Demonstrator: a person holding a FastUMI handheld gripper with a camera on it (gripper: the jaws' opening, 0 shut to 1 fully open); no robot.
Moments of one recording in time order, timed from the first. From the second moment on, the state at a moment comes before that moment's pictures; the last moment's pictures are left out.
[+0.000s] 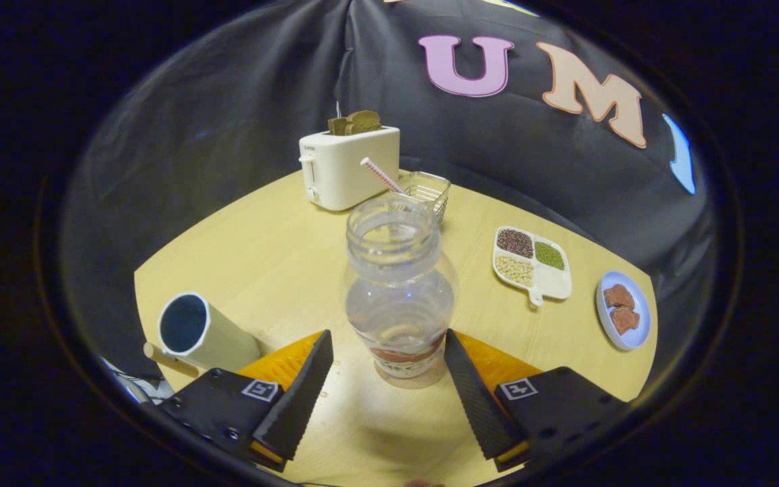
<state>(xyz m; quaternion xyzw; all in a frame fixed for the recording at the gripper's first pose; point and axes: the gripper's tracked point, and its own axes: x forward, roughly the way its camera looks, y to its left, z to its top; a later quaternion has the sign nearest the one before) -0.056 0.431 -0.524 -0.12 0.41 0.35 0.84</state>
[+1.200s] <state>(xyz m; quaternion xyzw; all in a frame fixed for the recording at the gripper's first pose) 0.024 0.302 -0.150 -0.10 0.10 0.19 0.97</state>
